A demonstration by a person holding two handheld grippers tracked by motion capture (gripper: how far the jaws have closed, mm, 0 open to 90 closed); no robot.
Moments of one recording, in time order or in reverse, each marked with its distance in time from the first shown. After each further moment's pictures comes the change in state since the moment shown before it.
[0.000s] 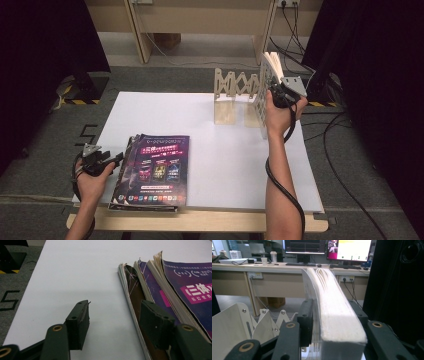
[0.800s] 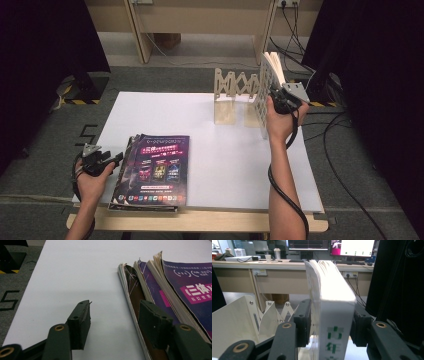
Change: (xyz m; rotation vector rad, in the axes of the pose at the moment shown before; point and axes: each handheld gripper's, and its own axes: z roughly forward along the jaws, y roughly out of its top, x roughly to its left) left arm 0.000 0.000 0.000 0.000 -0.002 -0.001; right arm -0.003 -0.008 -0.016 0.026 0.030 0.009
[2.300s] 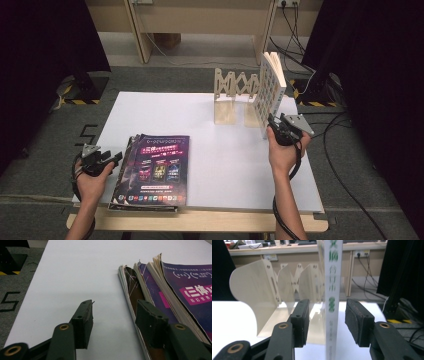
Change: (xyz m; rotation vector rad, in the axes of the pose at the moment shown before) left arm 0.000 0.000 -0.001 -0.013 0.002 -0.001; right arm -0.005 -0.061 -0.060 0.116 0.086 0.063
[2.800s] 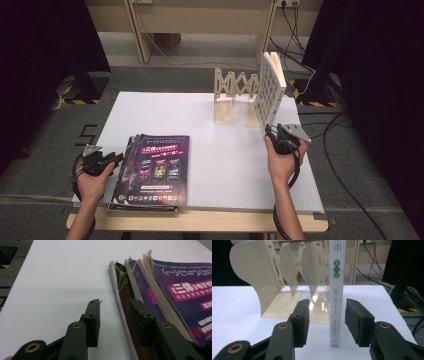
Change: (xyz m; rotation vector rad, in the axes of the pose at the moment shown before) left arm -0.006 0.002 -0.003 0.032 -0.048 -0.027; right arm 0.000 -0.027 -0.005 0.078 0.025 0.013
